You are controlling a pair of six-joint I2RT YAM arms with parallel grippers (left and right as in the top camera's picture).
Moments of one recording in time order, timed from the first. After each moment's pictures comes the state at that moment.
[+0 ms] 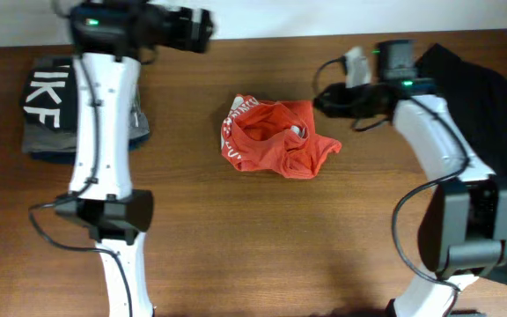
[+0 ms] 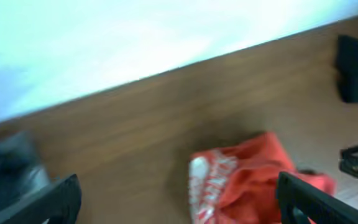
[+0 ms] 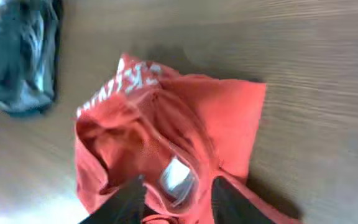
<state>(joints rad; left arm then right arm) -0.14 2.28 2.79 -1.30 0.26 0.08 0.07 1.92 1.52 -0.61 -0.53 0.10</state>
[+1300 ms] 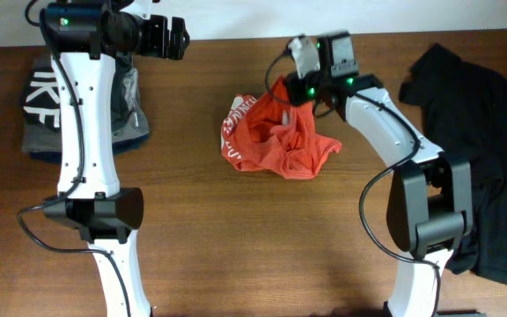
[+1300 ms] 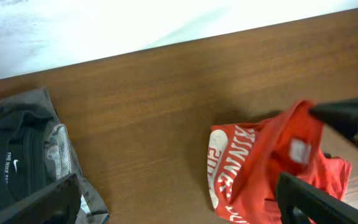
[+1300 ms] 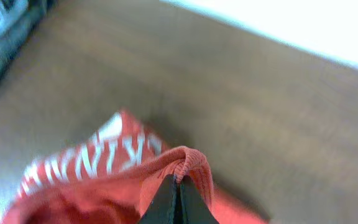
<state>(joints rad) -0.07 2.28 2.79 -1.40 0.26 0.09 0.23 2.09 1.70 -0.35 -0.35 -0.13</state>
